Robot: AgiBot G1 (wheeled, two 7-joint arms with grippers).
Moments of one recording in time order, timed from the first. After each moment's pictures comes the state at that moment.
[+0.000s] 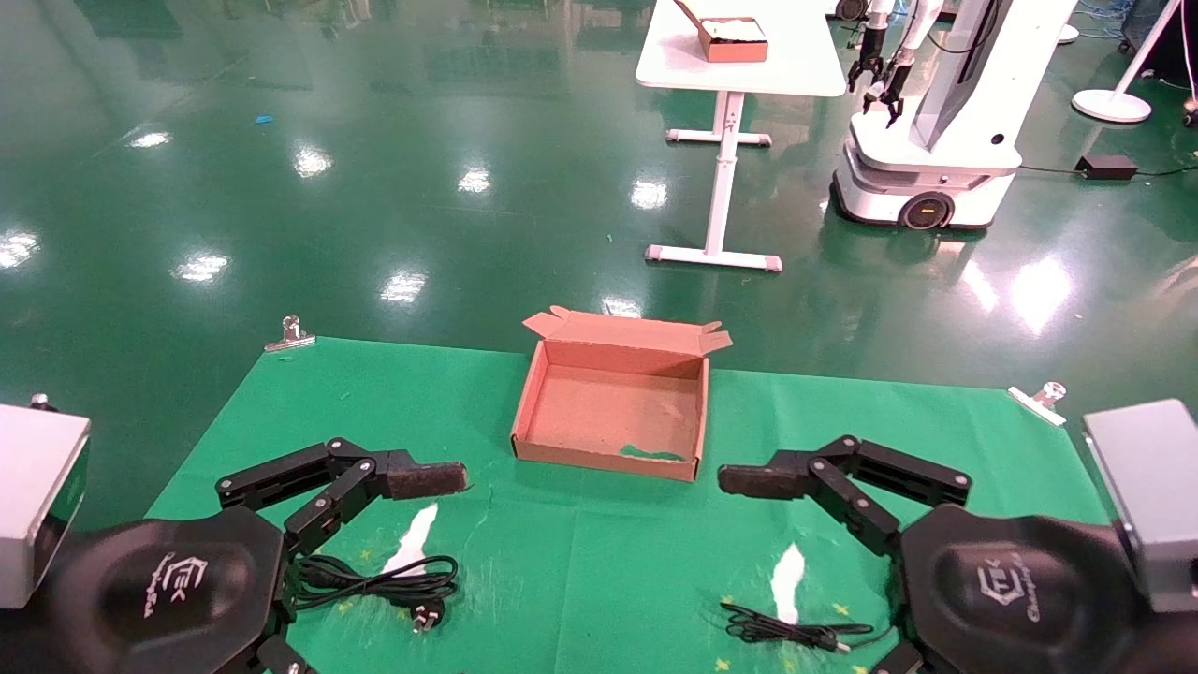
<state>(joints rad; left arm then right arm) -1.07 0.61 0.28 -1.28 0.73 1.50 -0.19 1.08 -0.61 -0.28 1.28 -0.73 -1.50 0.19</state>
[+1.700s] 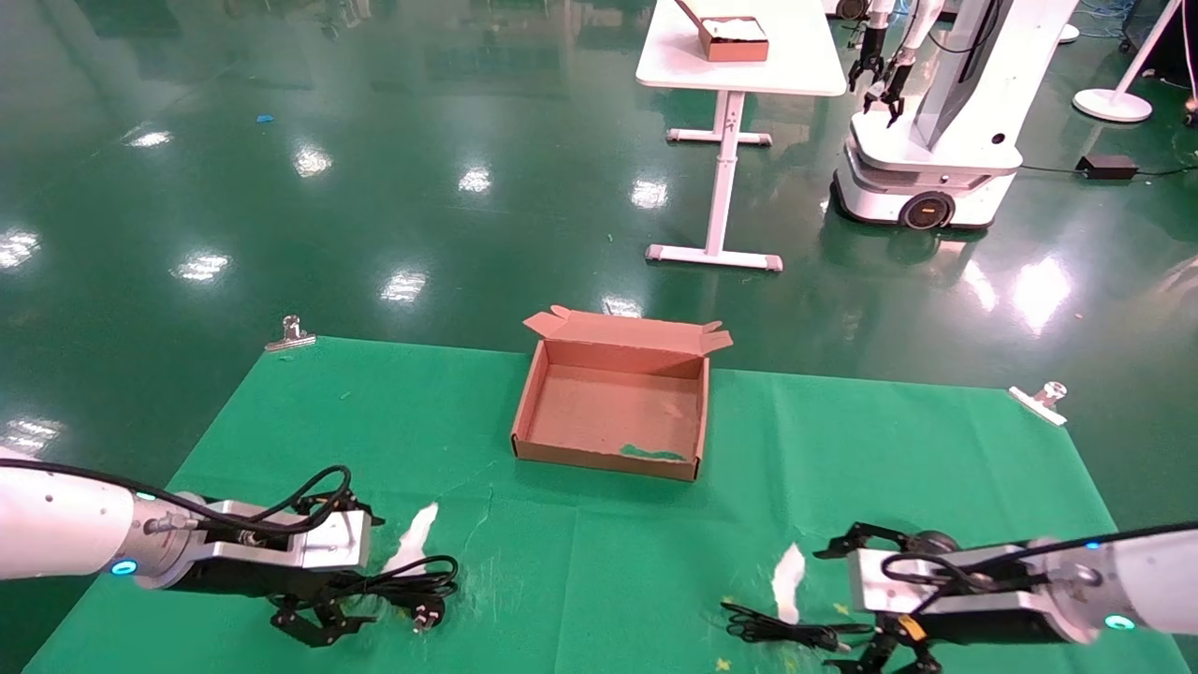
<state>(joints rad) -1.59 1.03 0.72 -0.33 1.71 1.23 0.45 1.47 -0.96 -0.63 0.35 -1.55 -1.30 -0.55</state>
